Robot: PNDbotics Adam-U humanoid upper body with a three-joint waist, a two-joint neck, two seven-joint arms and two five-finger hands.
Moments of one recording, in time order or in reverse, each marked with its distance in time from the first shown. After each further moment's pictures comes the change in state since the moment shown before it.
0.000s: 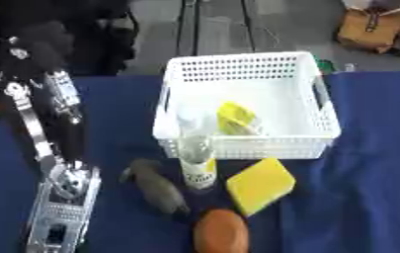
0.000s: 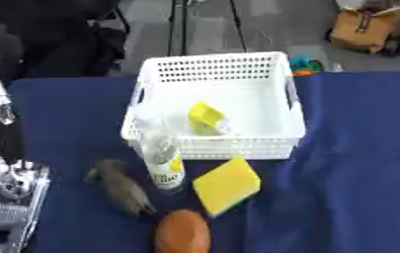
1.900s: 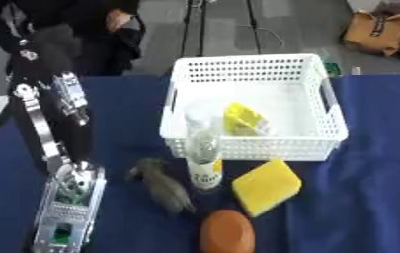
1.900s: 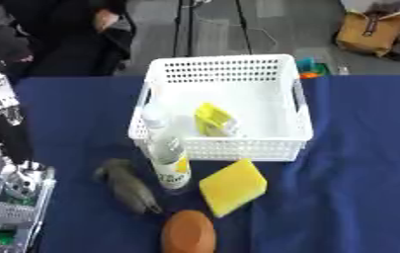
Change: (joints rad) left arm 0.010 -0.008 -0.001 0.000 0.003 0.000 -0.009; right arm -0.231 -0.039 0.145 0.000 0.076 0.013 0.289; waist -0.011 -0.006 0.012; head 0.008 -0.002
